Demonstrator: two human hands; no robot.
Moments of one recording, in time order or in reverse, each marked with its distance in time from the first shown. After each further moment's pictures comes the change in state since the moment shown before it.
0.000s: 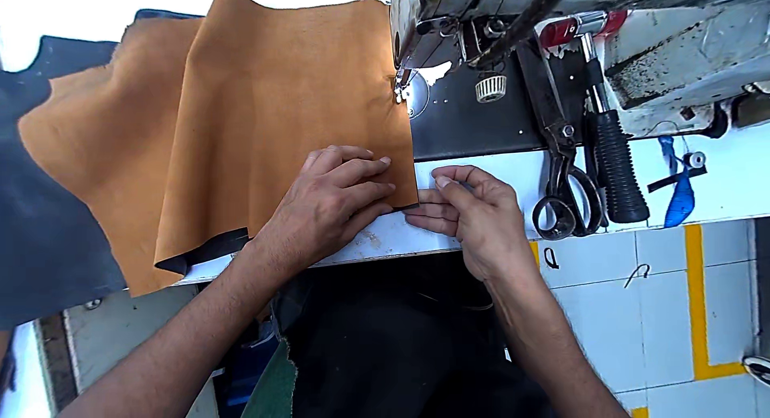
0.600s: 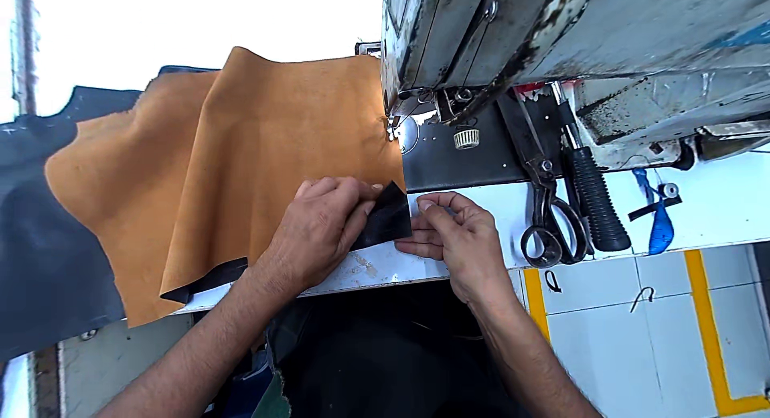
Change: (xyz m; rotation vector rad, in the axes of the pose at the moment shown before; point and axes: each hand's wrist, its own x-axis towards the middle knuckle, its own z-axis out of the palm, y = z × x) left_hand 0.009 0.006 -0.006 -0.038 0.095 -0.197; right_hand 0.002 -0.001 0.008 -0.015 -0.009 -0.034
